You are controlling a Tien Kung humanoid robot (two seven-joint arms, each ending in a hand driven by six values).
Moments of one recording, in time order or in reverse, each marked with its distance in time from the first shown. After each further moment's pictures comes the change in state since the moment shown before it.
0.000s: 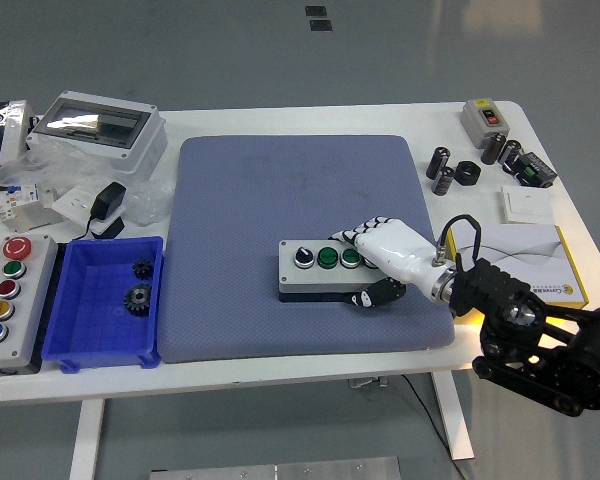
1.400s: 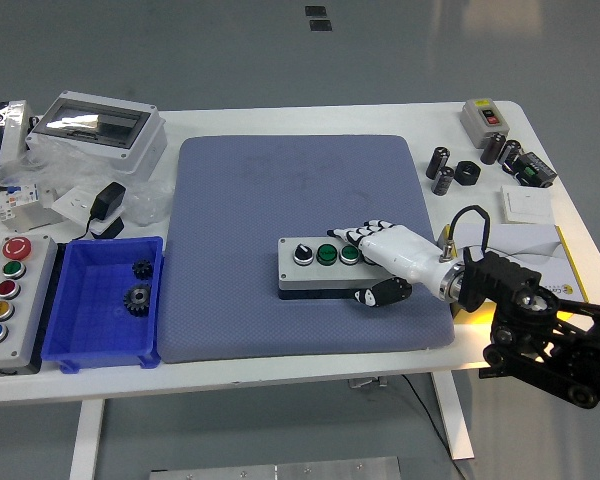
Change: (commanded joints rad) left arm 0.000 -0.003 -0.021 0.000 0.059 -0.008 0.005; right arm 0.014 -0.044 0.030 0.041 0.149 0.112 0.073
